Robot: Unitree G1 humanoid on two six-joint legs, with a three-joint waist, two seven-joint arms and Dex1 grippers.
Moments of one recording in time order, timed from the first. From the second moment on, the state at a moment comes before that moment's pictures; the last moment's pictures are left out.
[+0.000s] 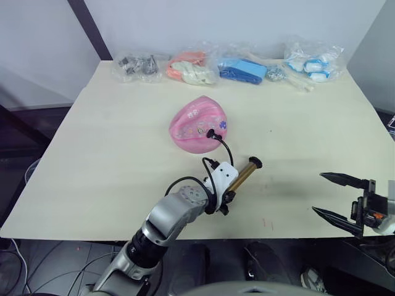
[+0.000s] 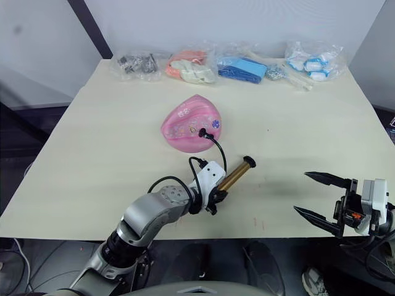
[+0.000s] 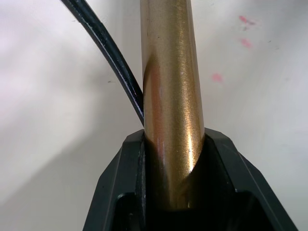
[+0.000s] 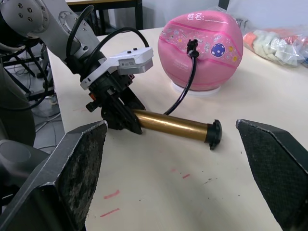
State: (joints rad) left arm -0.34 0.34 -0.49 -0.45 -0.28 1.23 -0.21; right arm 0.28 -0.68 -0.40 -0.23 0.68 -0.02 1.32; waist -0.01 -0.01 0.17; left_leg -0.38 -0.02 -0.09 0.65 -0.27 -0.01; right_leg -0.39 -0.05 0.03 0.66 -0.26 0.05
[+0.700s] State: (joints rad) left arm -0.25 0.48 -0.32 -0.32 -0.32 0.64 -0.62; right arm 0.17 -0.55 -0.30 -0.45 0.86 0.36 0.81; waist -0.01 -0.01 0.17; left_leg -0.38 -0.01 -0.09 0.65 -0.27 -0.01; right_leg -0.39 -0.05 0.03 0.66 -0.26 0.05
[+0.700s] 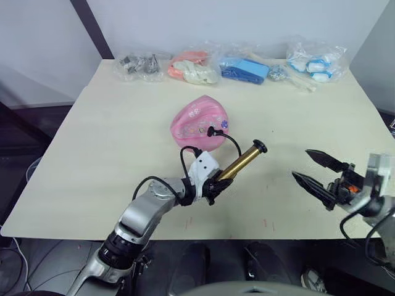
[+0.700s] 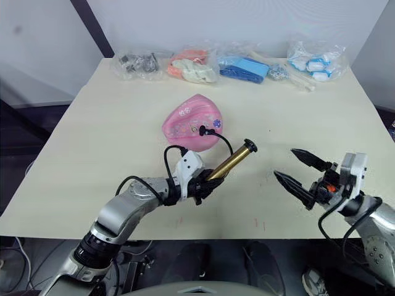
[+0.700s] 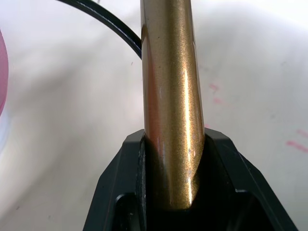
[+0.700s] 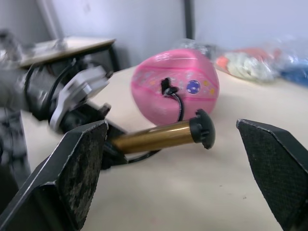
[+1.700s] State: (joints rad) left arm -0.17 0.37 -0.21 -0.11 -0.33 0.27 -0.82; right arm -0.23 -0.23 -0.13 -0.37 1.30 0.76 -0.01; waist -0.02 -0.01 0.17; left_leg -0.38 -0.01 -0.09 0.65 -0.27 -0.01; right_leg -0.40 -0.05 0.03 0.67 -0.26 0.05
